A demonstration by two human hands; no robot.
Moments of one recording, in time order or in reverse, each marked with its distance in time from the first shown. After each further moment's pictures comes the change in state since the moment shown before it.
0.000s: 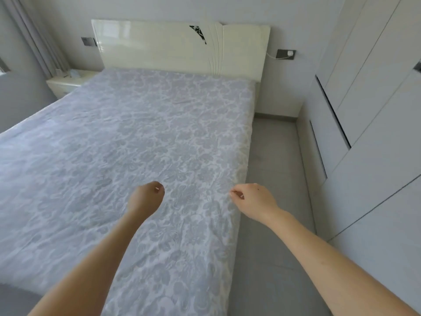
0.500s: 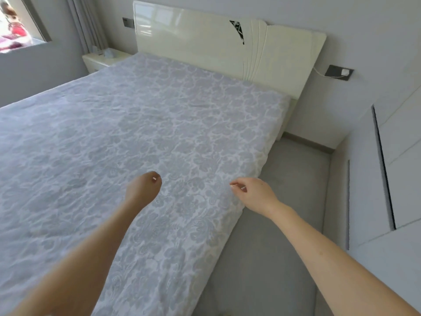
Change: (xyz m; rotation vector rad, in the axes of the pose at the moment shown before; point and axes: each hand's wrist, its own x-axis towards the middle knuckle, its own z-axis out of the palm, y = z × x) left_hand 0.217 0.143 0.081 0.002 0.118 -0.218; right_hand 0.286 0.163 -0.098 0.046 -0.158 -0.196
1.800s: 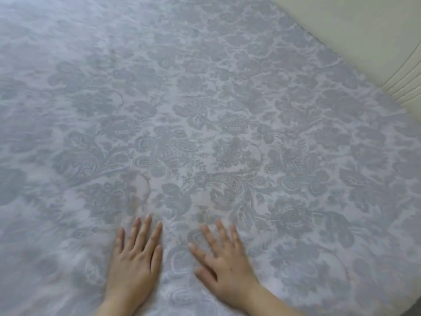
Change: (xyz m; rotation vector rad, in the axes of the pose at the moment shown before) left_hand 0.479 0.079 0.459 0.224 0.052 -0.303; right_hand 0.675 0.383 0.183 -0.515 -0.311 -0.975
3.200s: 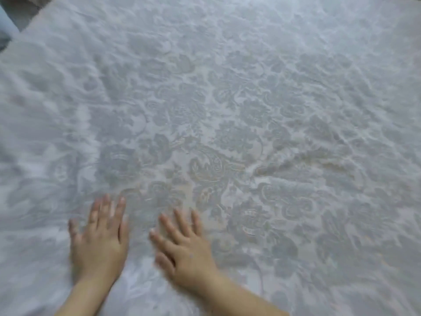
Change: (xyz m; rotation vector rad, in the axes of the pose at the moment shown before) left_hand -0.355 -0.418 -0.044 -0.023 0.061 -0.849; right_hand 0.119 -0.545 0.063 0.157 -0.039 -0.502
